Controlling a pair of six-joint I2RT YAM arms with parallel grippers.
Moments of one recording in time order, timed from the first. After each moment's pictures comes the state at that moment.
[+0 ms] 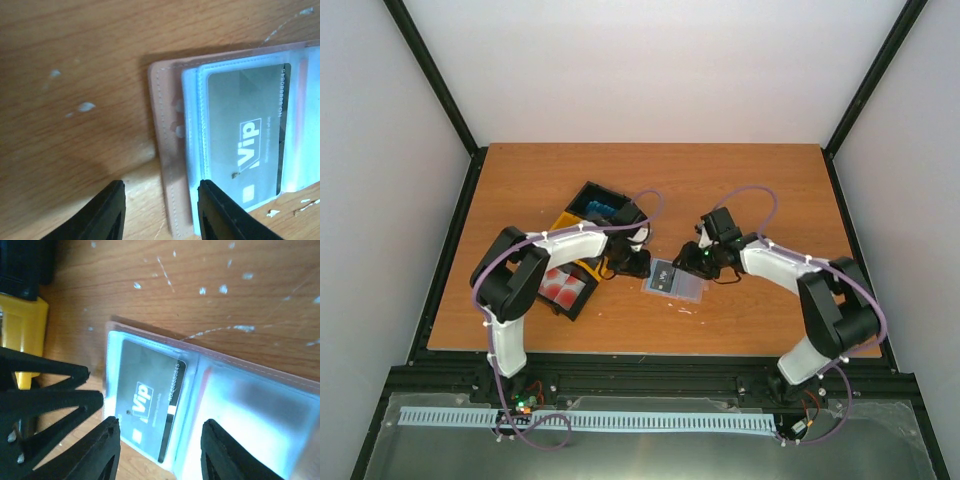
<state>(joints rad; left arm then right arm) -0.68 1.92 1.23 -0.57 0.28 -0.39 0.46 1.62 0.86 -0.30 -0.42 0.69</state>
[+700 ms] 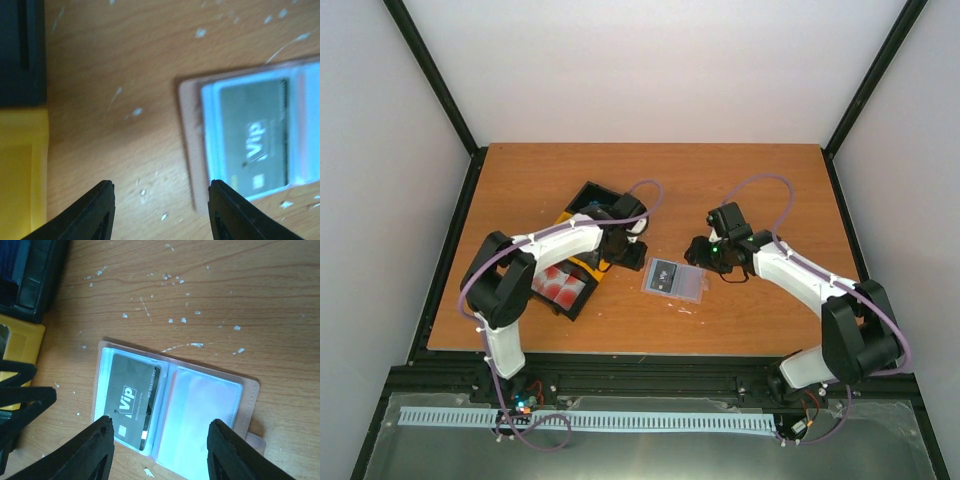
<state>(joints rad) -0.68 1.85 1.33 -0.71 0.11 -0.33 0.46 1.43 0.90 -0.47 -0.21 0.64</state>
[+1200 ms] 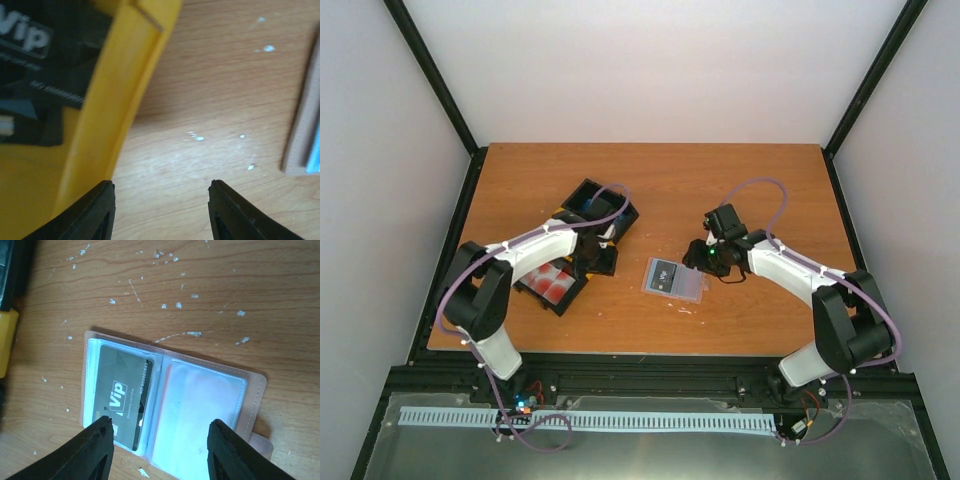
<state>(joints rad) -0.57 1.72 1.15 -0.79 0.07 -0.41 0.46 1.49 0.90 -0.47 -0.24 0.64</state>
